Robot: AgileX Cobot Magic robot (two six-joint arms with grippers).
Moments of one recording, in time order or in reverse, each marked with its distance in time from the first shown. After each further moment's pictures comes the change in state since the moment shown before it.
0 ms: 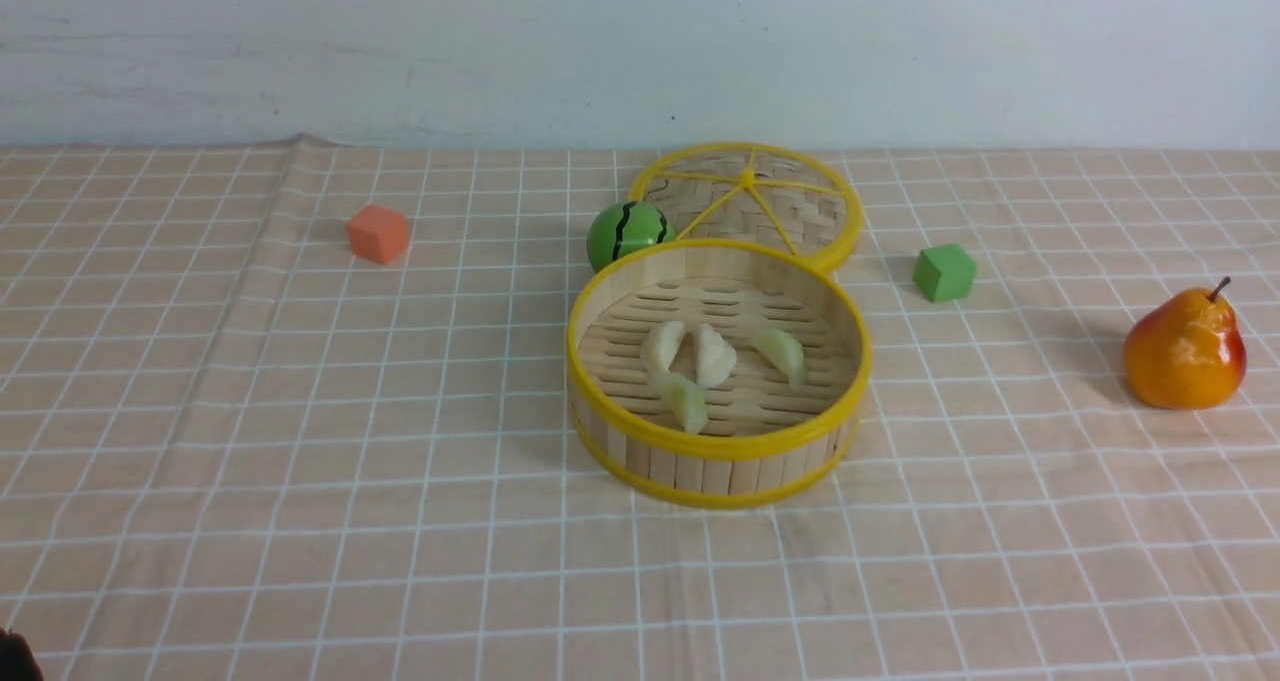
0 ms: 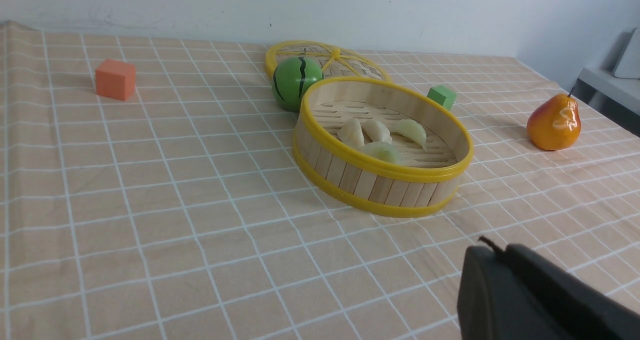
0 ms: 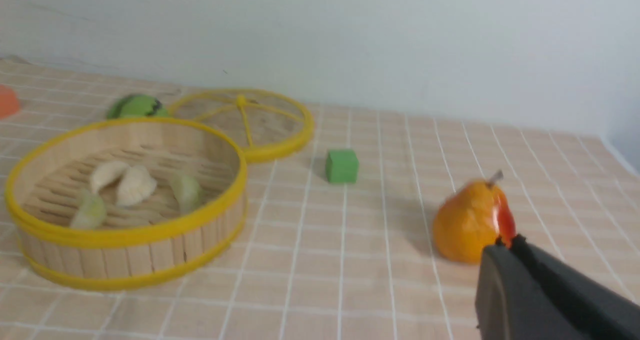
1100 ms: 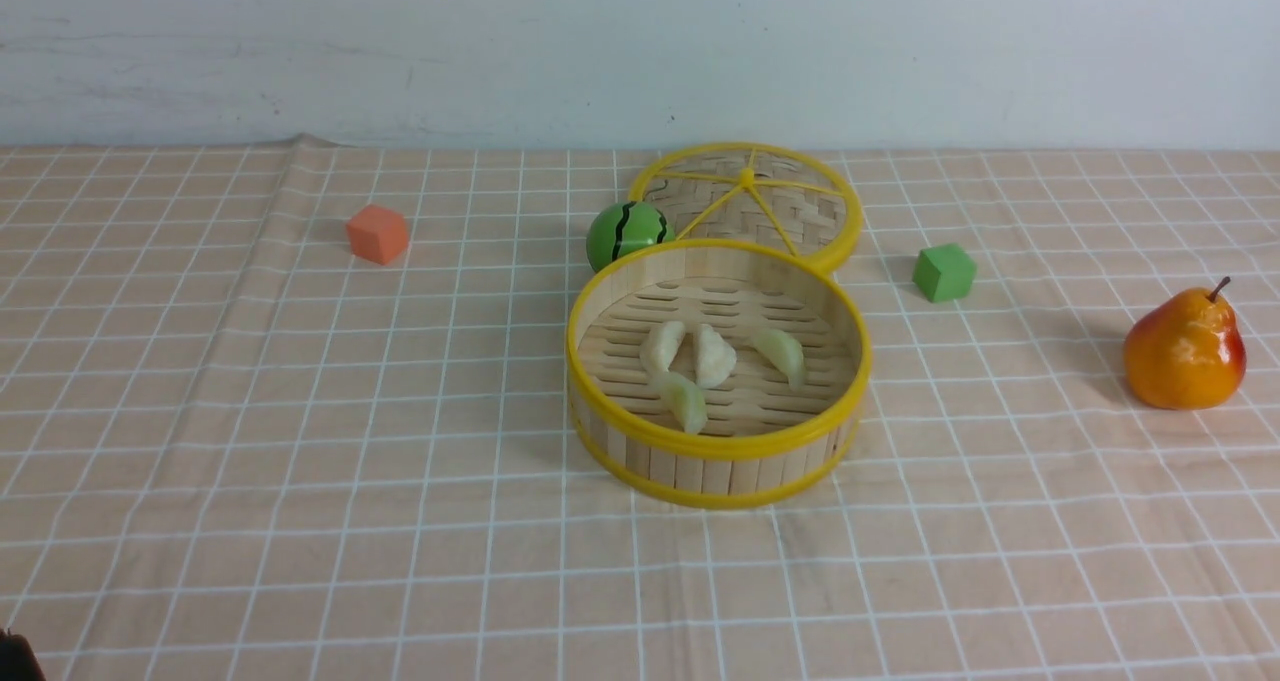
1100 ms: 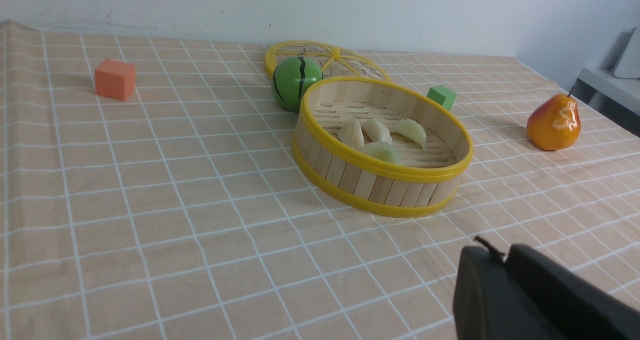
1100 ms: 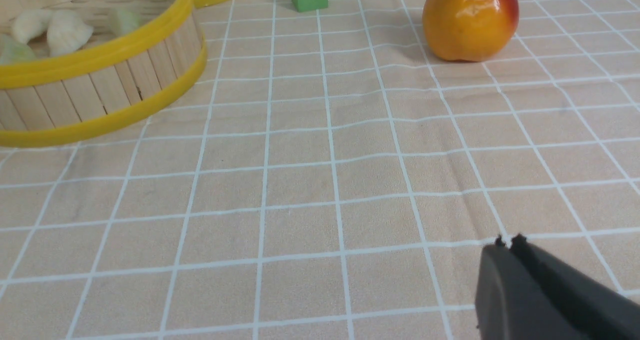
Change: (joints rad) right arm -0.028 -0.206 0.251 0.003 0.117 0.086; left arm 0.000 0.000 0.000 0.000 0.000 0.000
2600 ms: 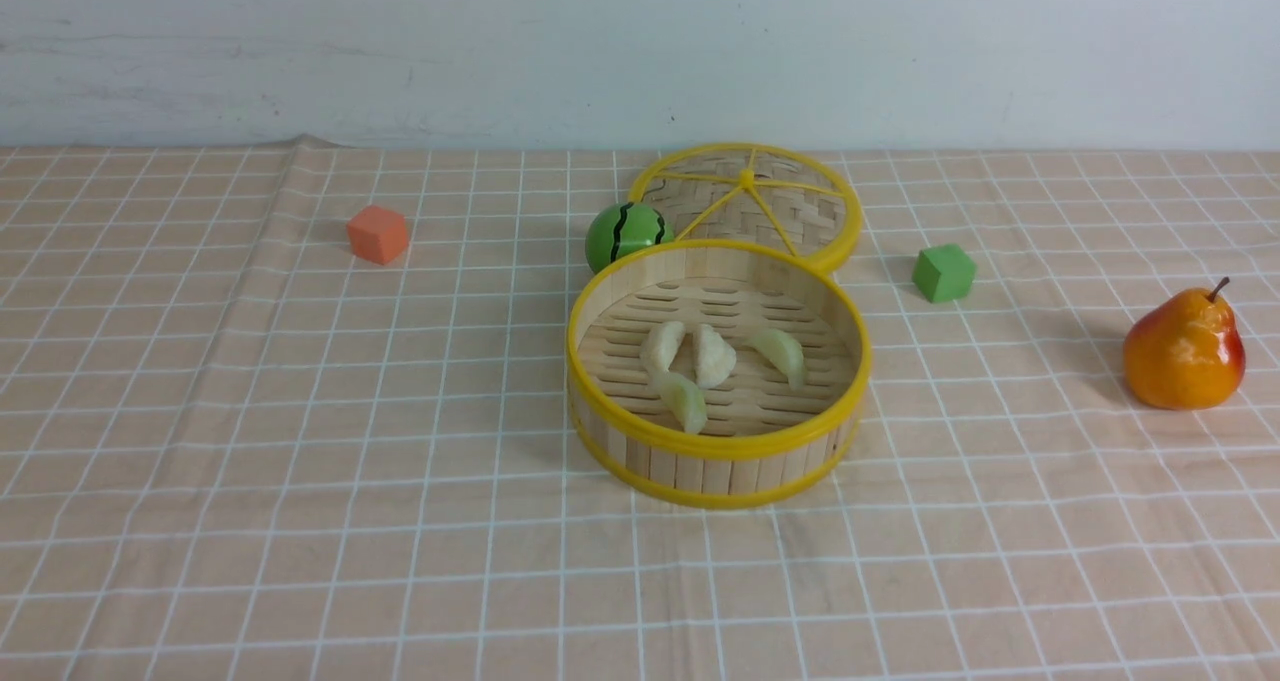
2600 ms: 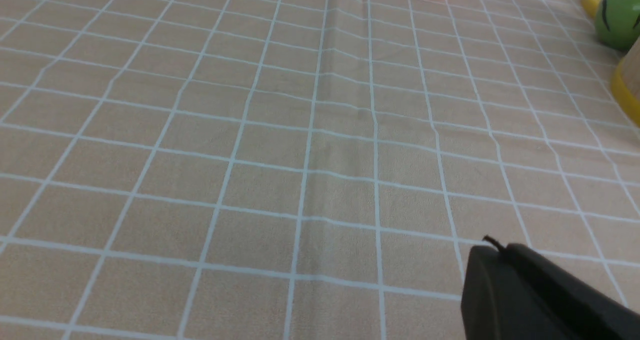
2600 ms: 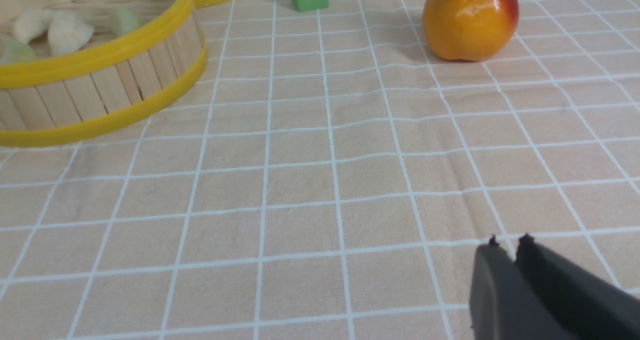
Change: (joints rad) right arm 0.000 -0.001 0.000 0.001 0.002 0.001; left arm 0.628 -0.071 0.376 -0.154 -0.164 0.216
